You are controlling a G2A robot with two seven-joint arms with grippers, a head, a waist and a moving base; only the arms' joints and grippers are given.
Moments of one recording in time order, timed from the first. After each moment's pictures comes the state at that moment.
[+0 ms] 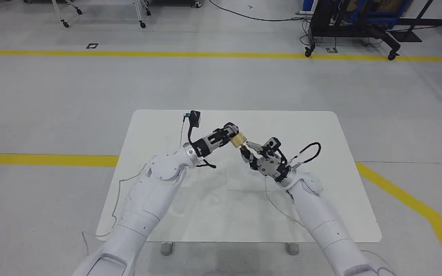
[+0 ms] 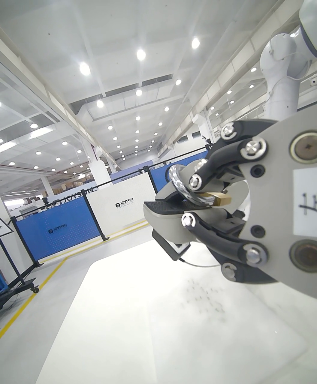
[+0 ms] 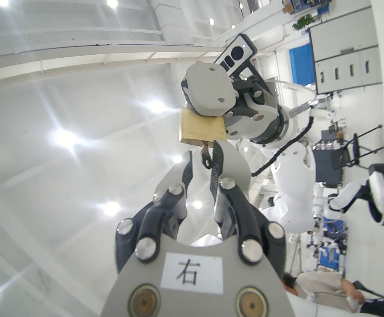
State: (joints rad) left arm 0.96 -1.42 -1.07 -1.09 -0.17 -0.37 -0.64; right arm -1.18 -1.37 1.28 -1.00 0.96 -0.07 1.18
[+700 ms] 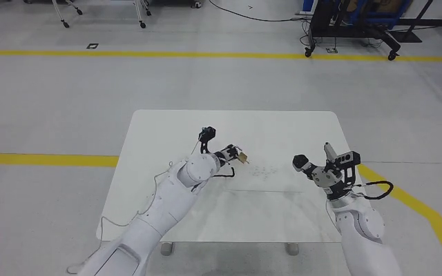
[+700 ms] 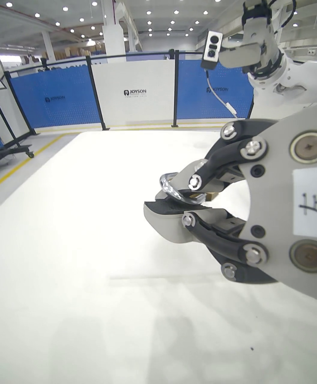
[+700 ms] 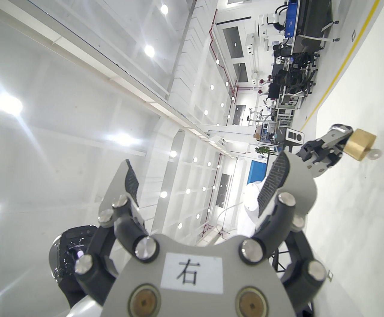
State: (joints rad) left arm 0.87 -1.50 -0.81 -0.96 0.18 0.17 -0.41; right arm -1.66 -1.29 1.69 -1.58 0.74 -0.28 0.82
